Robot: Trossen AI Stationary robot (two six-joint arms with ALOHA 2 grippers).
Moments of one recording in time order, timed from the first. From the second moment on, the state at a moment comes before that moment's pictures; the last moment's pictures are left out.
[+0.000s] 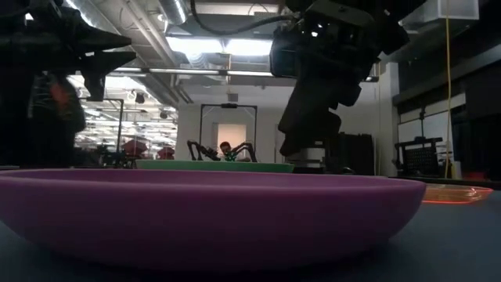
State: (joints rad) left arm 0.07 0.02 0.01 0.19 -0.14 -0.38; right arm 0.19 1.77 1.04 -0.12 -0.18 0.50
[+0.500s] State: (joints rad) left arm 0.07 0.02 0.01 0.19 -0.14 -0.38; right arm 0.23 1.86 1.04 -0.04 -0.18 0.52
